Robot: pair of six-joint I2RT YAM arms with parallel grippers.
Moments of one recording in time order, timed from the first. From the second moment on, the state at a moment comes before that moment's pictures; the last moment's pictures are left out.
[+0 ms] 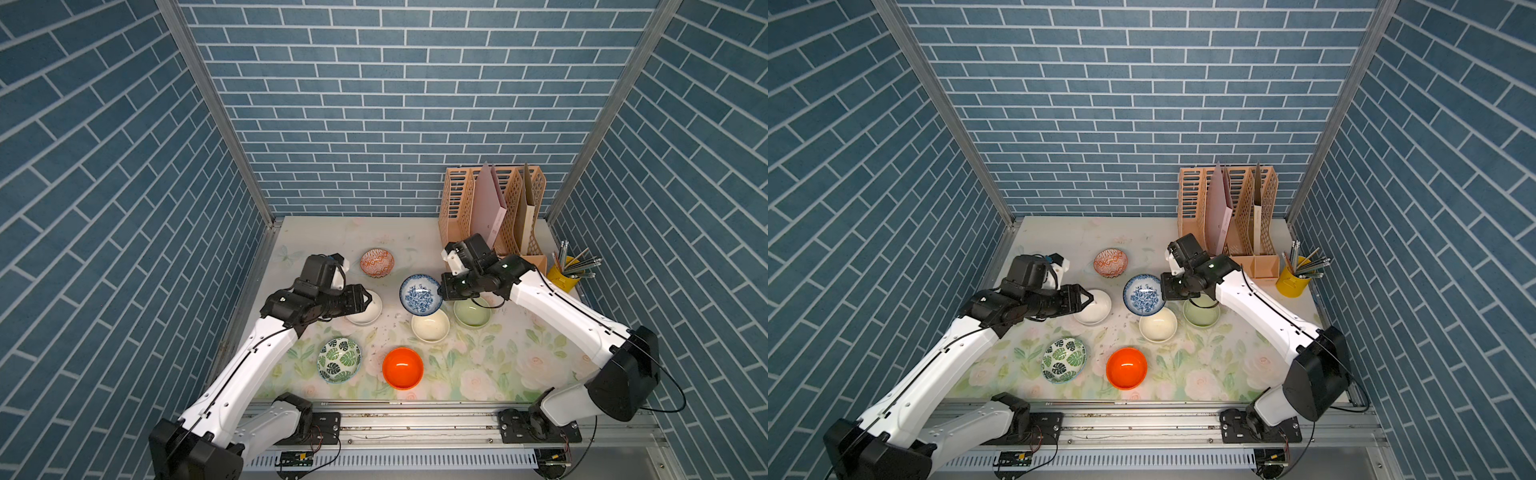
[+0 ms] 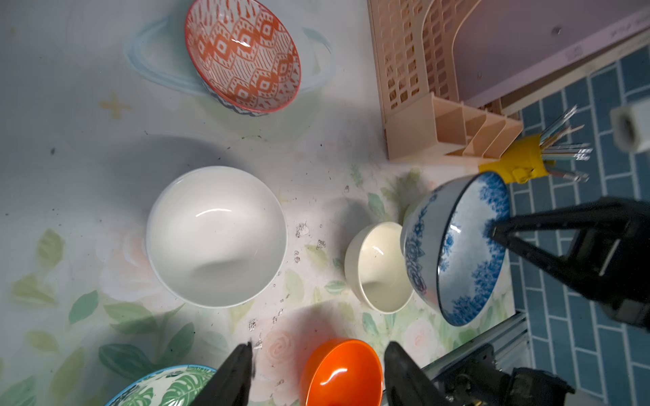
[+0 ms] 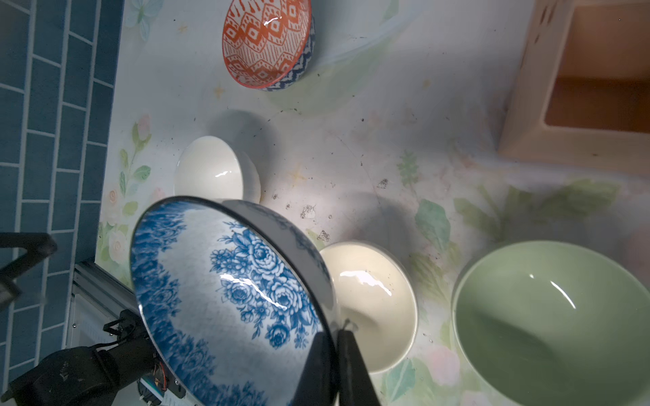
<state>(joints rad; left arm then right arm) -0.41 1.08 1.01 -0.79 0.27 -0.53 0.70 1.51 1.35 -0.83 -0.21 0.47</state>
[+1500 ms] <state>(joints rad) -0.63 1.38 1.09 -0.69 0.05 -0.58 0.79 1.65 1.42 -0.79 -0.18 0.42</state>
